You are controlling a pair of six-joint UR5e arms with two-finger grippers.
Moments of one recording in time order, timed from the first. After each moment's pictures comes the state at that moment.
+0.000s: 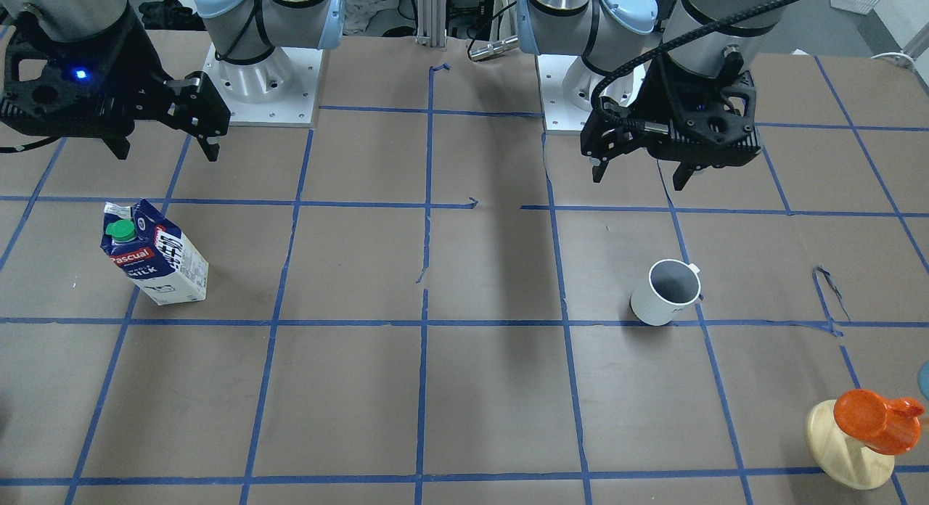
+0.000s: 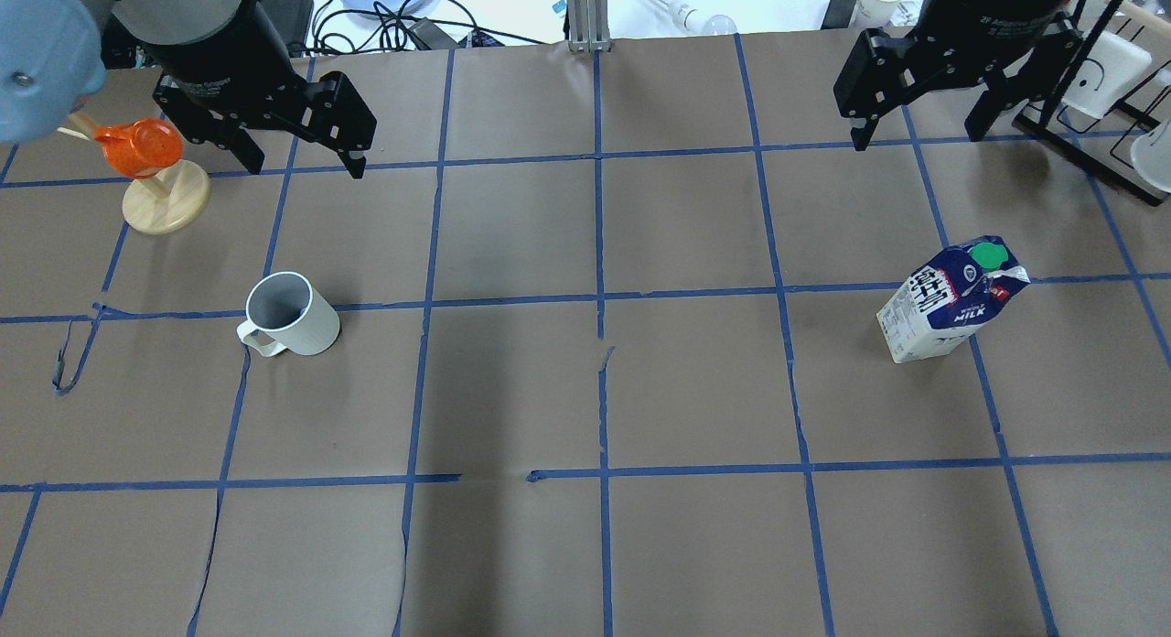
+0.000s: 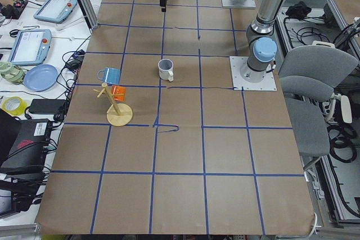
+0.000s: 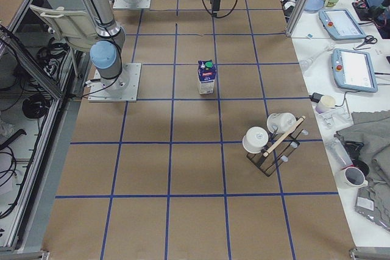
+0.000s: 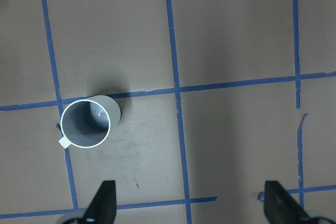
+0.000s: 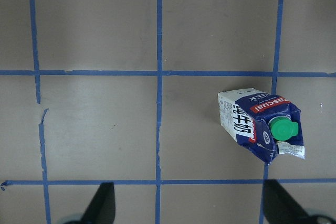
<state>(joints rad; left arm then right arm) -1.58 -1.62 -1.47 -1.60 1.58 0.08 1.53 -1.53 1.42 -1.44 -1.60 -0.06</state>
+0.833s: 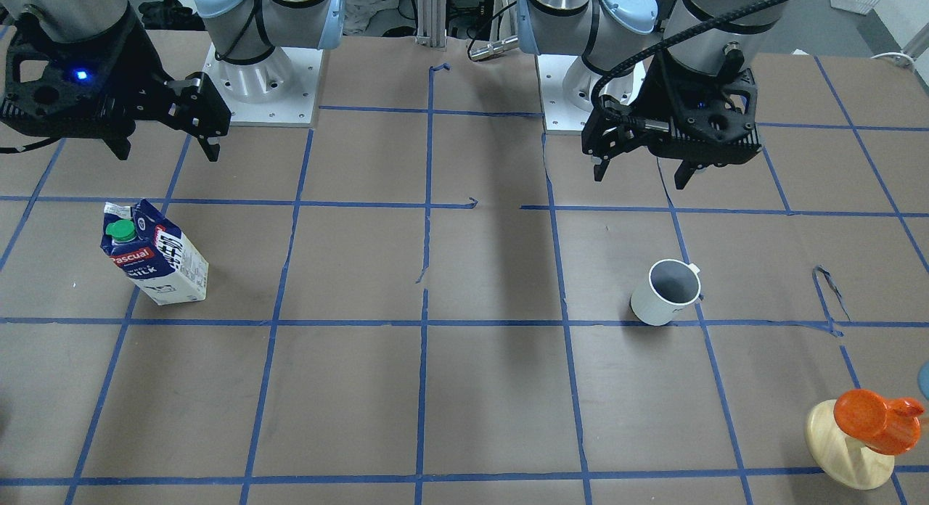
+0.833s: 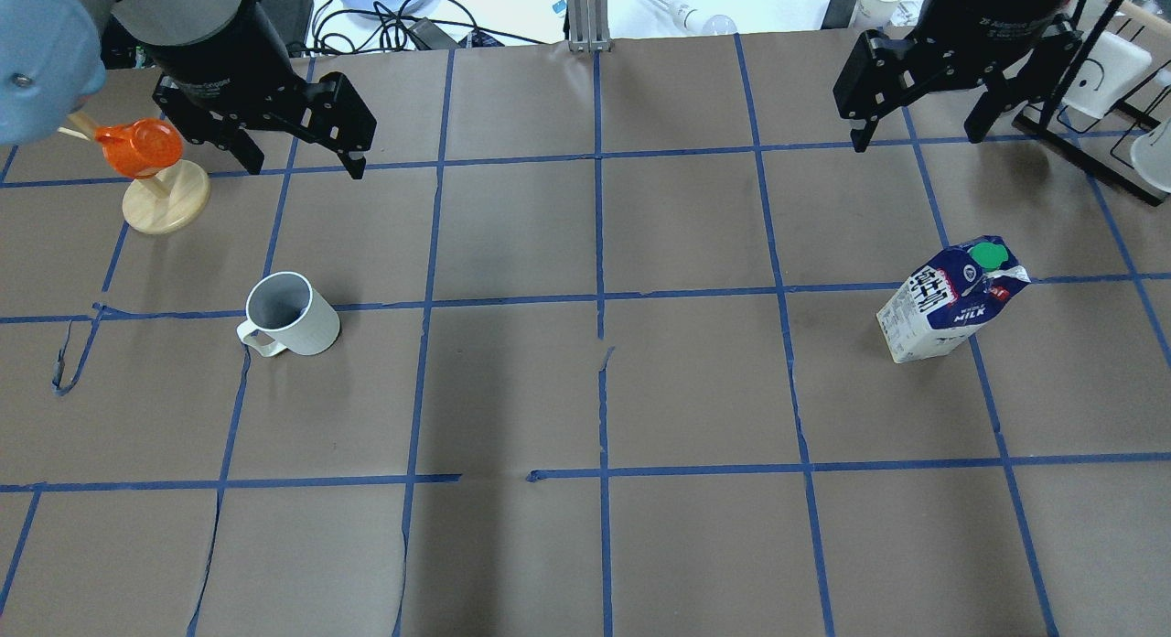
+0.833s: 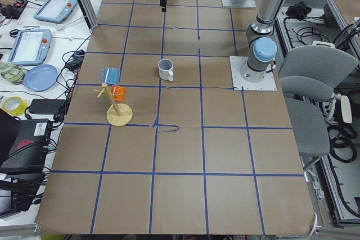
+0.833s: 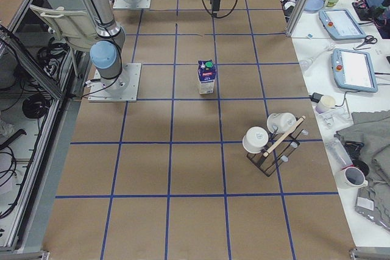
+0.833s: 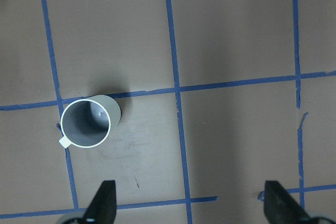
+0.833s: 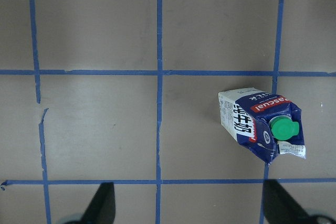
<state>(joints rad) -1.58 -1.61 -1.47 -1.59 1.59 0.09 1.53 -1.53 1.42 -1.44 -1.60 -0.06</state>
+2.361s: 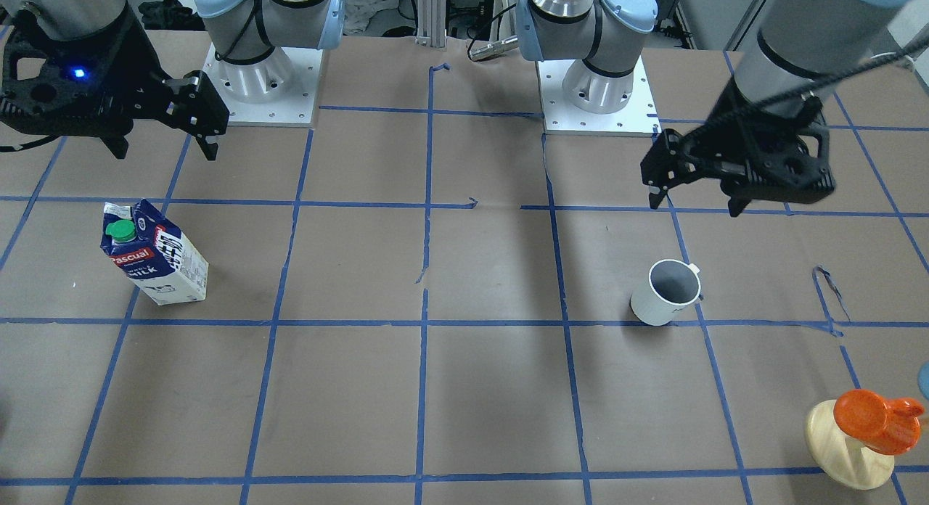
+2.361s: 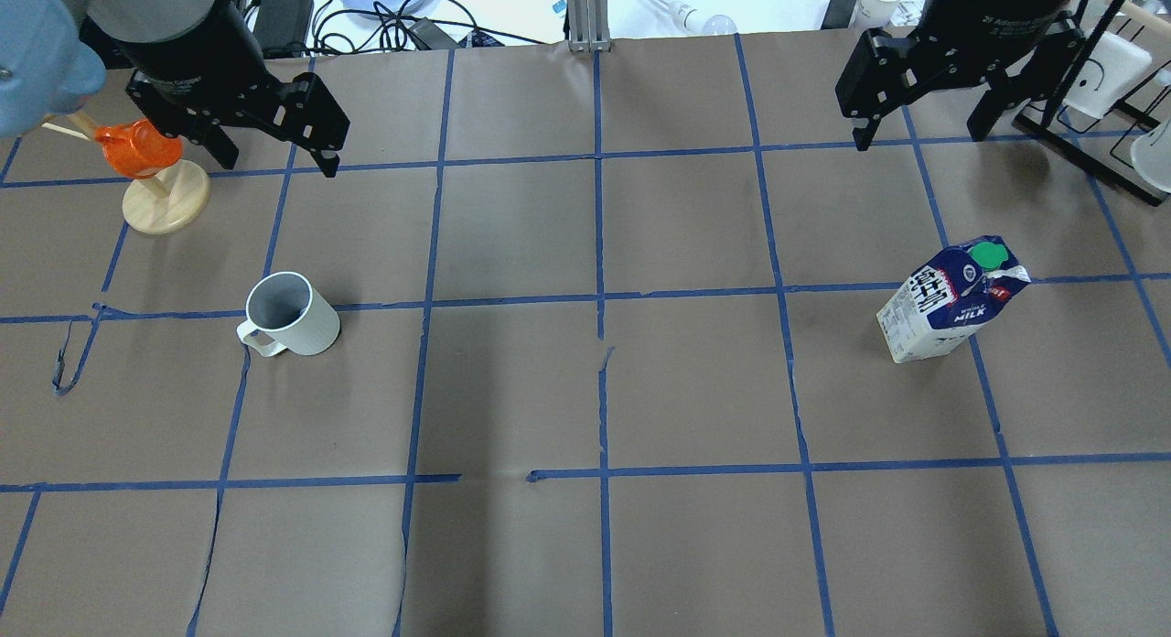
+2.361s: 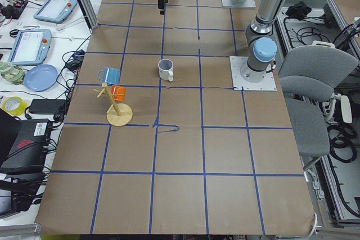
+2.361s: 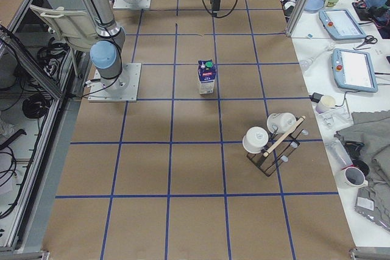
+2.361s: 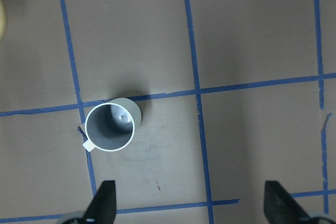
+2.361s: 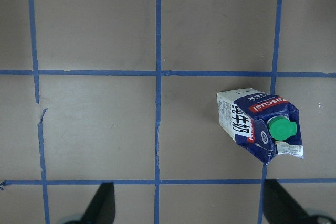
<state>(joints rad) -1.42 -1.66 -1.50 -1.54 1.57 0.25 1.53 -1.53 1.42 -1.44 -1.60 -0.06</state>
